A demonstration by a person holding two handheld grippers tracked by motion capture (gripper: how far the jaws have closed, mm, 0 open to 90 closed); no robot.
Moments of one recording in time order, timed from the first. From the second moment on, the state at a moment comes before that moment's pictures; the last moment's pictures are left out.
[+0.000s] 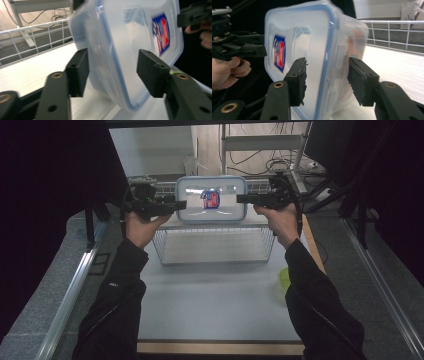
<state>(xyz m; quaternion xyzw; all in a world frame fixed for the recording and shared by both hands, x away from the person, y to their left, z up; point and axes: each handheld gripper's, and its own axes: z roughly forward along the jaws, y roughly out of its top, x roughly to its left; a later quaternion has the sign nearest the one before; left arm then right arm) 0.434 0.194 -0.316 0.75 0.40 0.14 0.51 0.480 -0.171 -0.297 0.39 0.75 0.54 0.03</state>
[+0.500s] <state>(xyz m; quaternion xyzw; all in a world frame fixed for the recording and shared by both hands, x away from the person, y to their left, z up) 0.438 0.187 -0.321 0.73 0.41 0.14 0.54 0.484 -0.162 -0.301 0.40 0.75 0.51 0.09</state>
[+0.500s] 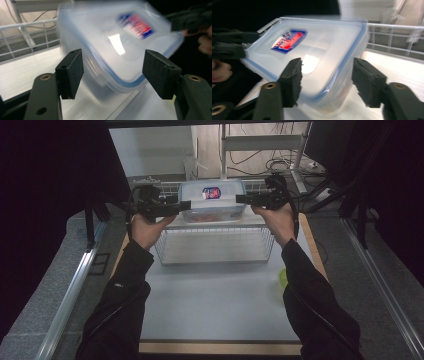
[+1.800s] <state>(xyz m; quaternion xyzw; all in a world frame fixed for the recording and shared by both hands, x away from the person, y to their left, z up) 0.414 0.171 -0.351 0.74 0.41 0.20 0.49 0.456 -0.147 -0.331 0.34 0.80 0.47 0.16</state>
